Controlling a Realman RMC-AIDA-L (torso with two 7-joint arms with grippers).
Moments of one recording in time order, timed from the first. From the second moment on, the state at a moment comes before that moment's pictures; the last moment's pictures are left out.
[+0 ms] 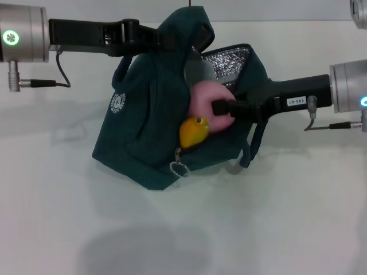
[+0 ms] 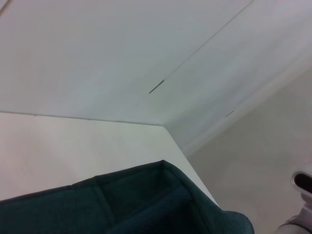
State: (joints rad) left arm -0.70 -2.02 0.77 0.87 1.94 1.62 -2.38; right arm 0.77 2.01 -1.12 -0.58 -1.73 -1.44 1.74
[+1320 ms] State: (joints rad) left arm -0.73 -2.03 0.77 0.87 1.94 1.62 -2.38; right arm 0.79 2.01 -1.25 -0.64 -1.80 -1.24 1.90
